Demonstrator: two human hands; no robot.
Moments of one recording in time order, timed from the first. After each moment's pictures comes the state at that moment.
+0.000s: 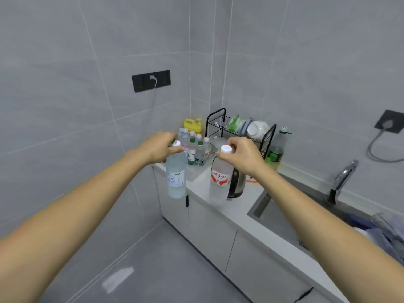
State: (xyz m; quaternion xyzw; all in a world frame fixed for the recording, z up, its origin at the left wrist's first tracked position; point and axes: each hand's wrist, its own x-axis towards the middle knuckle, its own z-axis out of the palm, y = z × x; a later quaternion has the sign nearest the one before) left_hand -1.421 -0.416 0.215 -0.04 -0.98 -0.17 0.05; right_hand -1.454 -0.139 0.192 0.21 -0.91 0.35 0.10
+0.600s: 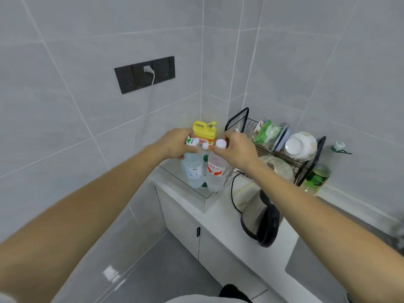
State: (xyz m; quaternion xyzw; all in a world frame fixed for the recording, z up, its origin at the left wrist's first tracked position) left_hand -1.751 -0.516 0.160 -0.05 -0.96 -0.28 -0.03; right_hand -1.776 -0.294 0.136 0.19 -0.93 0.29 0.09
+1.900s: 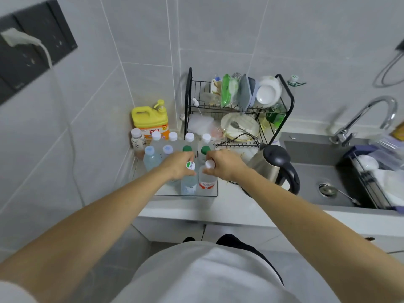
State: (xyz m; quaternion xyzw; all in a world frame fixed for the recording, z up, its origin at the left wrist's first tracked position) left_hand -1.933 -0.540 -0.048 -0.32 -0.91 -0.17 -0.21; right_hand -1.838 -0.357 -0.037 -0.02 -0.99 0.12 -0.04
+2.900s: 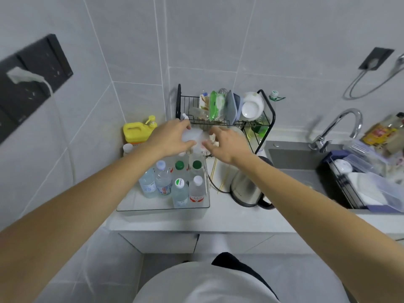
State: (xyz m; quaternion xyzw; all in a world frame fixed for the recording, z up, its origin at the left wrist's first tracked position) left_hand -1.964 -0.522 0.088 -0.40 -0.90 -0.15 -0.01; right_hand -1.857 -0.334 0.066 -0.10 -0.99 0.10 0.08
